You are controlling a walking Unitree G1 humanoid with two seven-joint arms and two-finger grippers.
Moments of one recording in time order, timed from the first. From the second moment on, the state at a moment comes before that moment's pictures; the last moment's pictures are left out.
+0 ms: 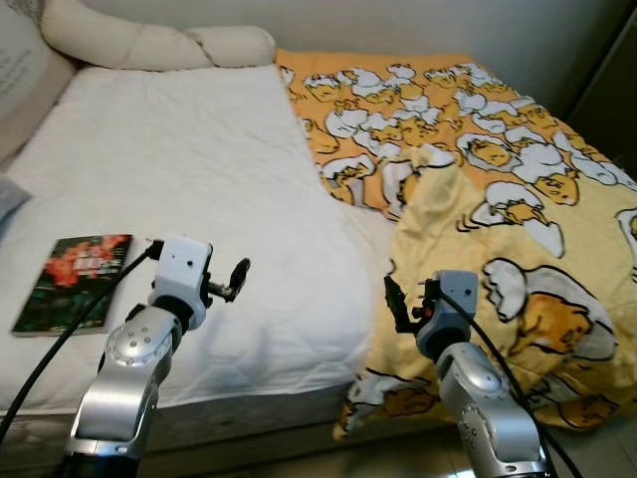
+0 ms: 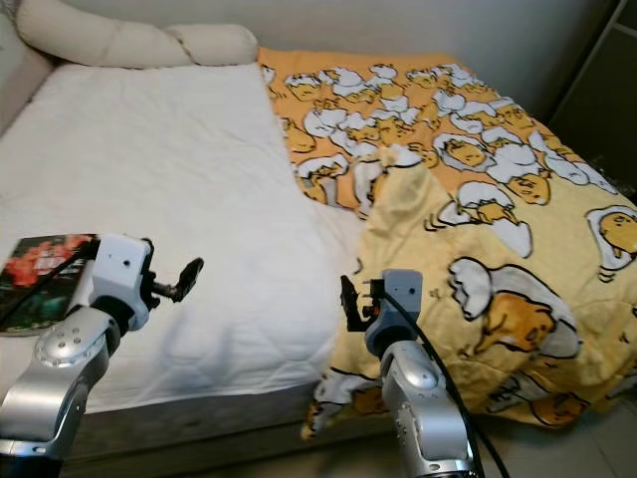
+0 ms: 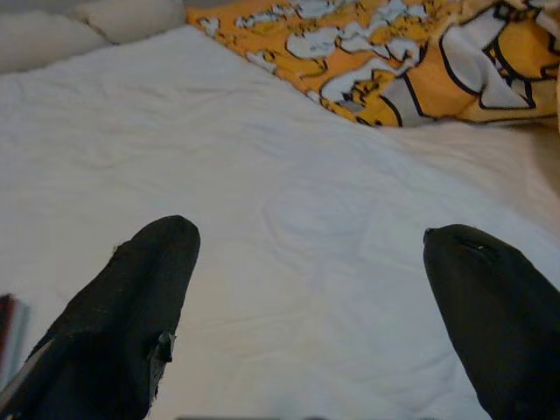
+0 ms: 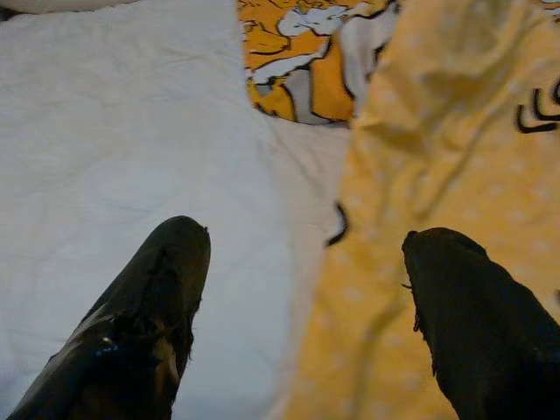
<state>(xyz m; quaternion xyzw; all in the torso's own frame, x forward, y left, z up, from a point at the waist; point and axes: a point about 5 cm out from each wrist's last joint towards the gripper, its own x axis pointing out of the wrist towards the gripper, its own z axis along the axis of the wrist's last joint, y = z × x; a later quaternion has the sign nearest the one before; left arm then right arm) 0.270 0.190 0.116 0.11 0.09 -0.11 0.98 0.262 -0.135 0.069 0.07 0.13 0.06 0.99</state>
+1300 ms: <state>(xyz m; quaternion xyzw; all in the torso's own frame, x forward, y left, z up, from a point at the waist) 0.275 0.186 0.119 0.09 0.08 -0.11 0.99 0.273 -0.143 0.063 0.02 0.15 0.08 0.98</state>
